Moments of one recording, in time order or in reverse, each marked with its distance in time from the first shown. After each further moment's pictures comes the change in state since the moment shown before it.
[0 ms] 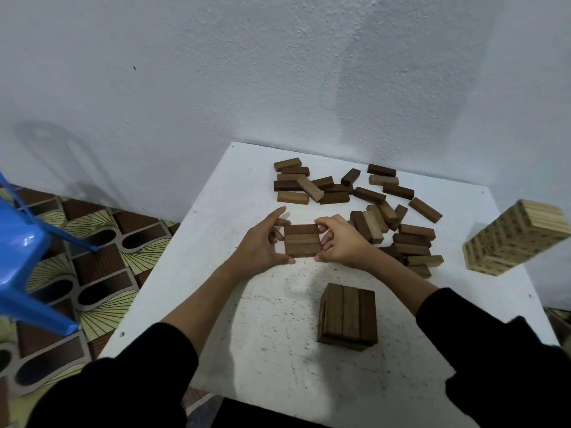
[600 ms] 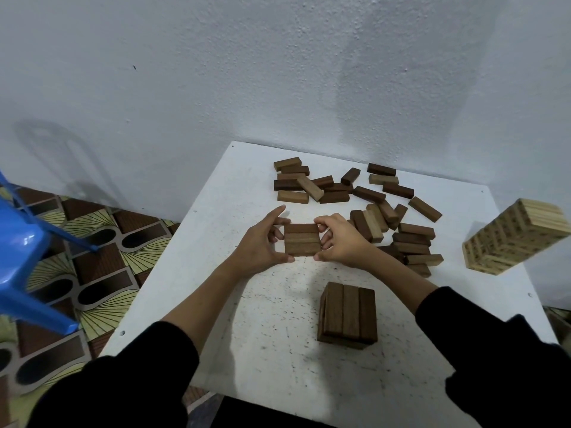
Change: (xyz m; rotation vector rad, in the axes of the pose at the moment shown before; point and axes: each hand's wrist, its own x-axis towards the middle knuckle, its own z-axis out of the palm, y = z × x) left_hand 0.000 -0.001 0.000 -0.008 0.007 0.006; right_hand 0.000 0.000 0.001 -0.024 0.010 -0.010
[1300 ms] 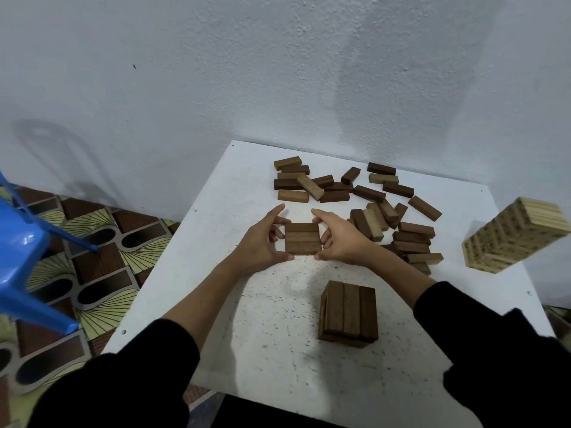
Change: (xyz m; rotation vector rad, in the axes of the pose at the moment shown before) left_hand 0.002 -0.002 -0.001 0.042 -0.024 -0.017; right_hand 0.001 -0.005 -0.004 -0.052 -0.064 -0.031
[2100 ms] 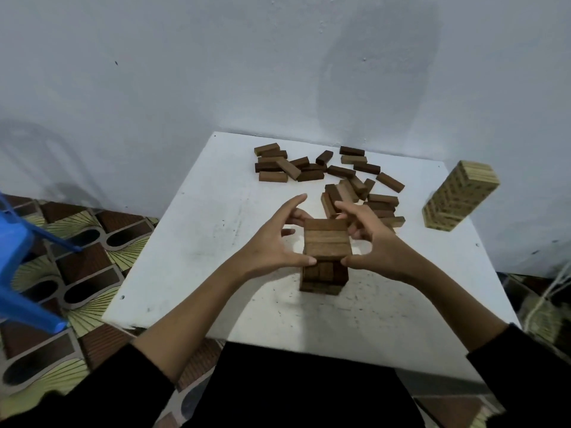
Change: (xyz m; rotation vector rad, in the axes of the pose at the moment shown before) left_hand -0.080 0.090 0.021 -0.219 -0.189 0.101; right_hand -0.155 -0.008 -0.014 0.204 0.161 -0.068
